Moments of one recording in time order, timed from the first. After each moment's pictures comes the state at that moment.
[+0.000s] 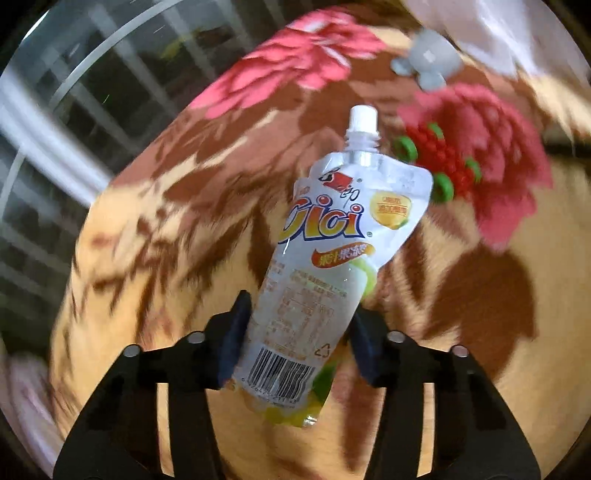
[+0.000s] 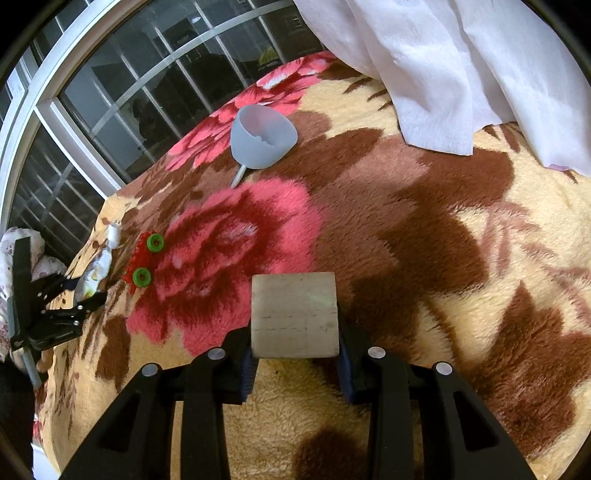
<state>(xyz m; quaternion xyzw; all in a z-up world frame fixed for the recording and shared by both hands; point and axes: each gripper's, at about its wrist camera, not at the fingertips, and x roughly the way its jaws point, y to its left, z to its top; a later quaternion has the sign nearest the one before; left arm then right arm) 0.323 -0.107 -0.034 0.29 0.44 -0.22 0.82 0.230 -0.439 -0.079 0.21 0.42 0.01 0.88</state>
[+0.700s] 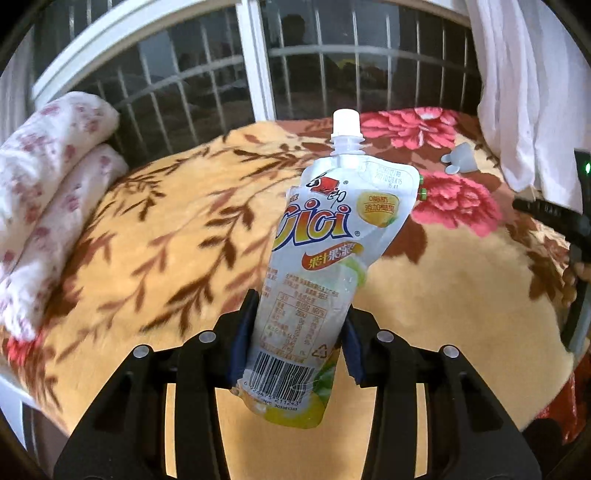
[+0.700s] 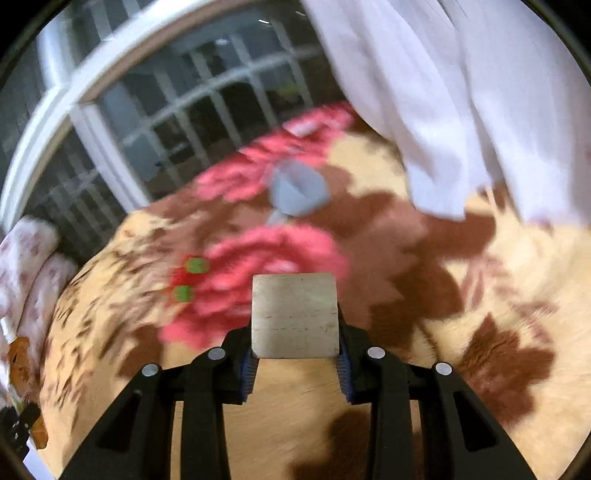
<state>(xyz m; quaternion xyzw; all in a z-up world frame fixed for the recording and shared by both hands) 0.068 -0.063 0.031 0.06 0.37 0.00 0.93 0.186 -0.412 -0.020 0.16 0.34 0.04 0.93</state>
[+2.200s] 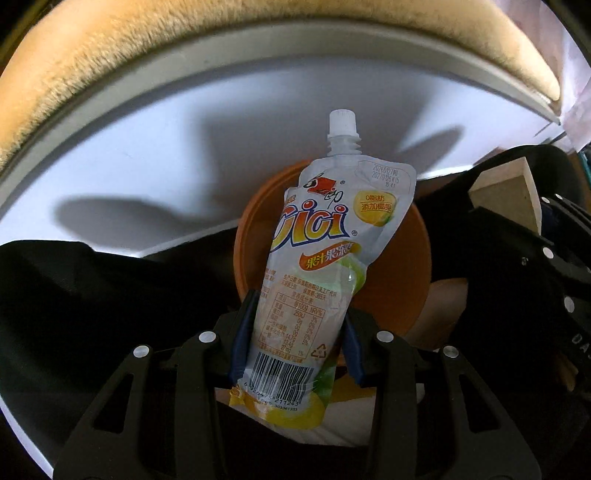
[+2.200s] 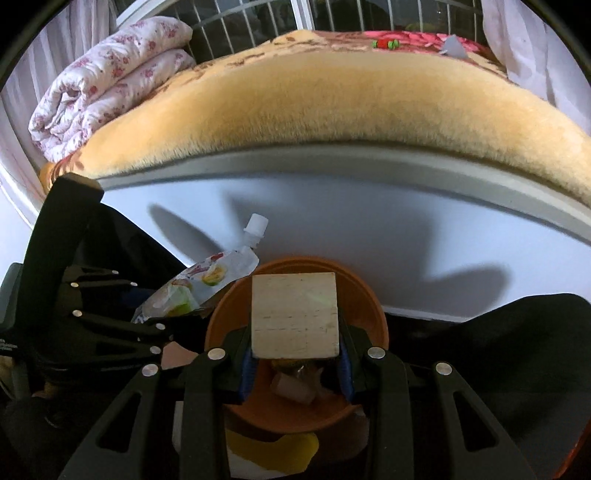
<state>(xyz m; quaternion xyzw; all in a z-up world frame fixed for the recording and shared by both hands) -0.110 -0.074 -0.166 0.06 0.62 -0.14 0.77 -0.133 -0.238 -0.148 0.00 0.48 0.18 0.86</state>
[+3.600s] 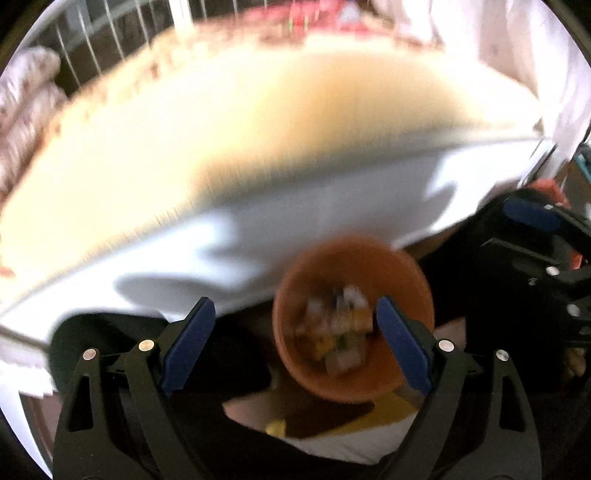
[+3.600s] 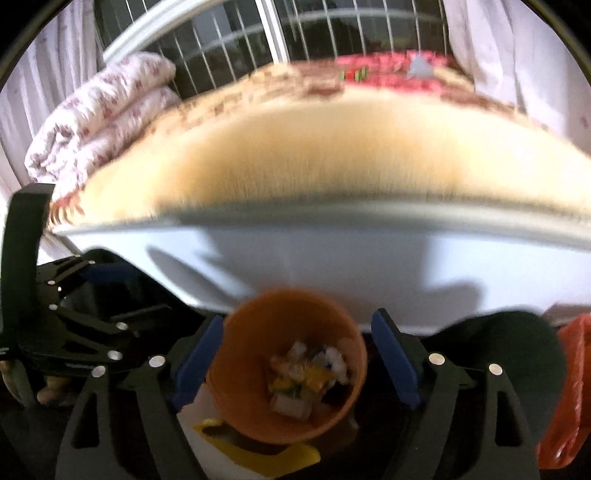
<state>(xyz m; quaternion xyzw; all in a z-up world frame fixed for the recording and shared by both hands) -0.126 -0.074 -0.077 0.10 0.48 -0.14 0.86 -0.140 -0.272 -0.097 0.04 0.42 0.16 0.89</state>
